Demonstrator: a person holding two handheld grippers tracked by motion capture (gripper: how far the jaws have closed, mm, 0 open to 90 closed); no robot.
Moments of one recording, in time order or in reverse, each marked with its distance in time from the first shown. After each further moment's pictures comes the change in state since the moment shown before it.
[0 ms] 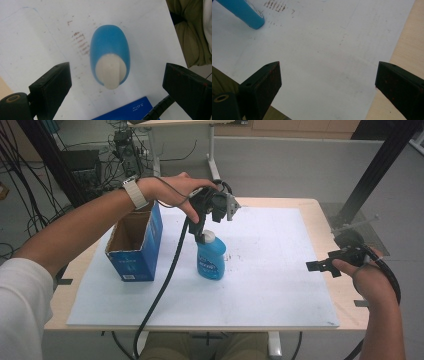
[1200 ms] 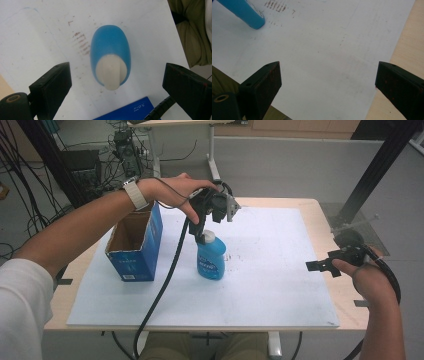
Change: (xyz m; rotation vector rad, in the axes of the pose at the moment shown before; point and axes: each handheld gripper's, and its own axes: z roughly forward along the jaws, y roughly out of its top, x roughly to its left) left arm -0.002 0.001 0.001 0.001 0.009 0.008; right arm 0.002 0.001 -0.001 -0.002 -0.001 -0.002
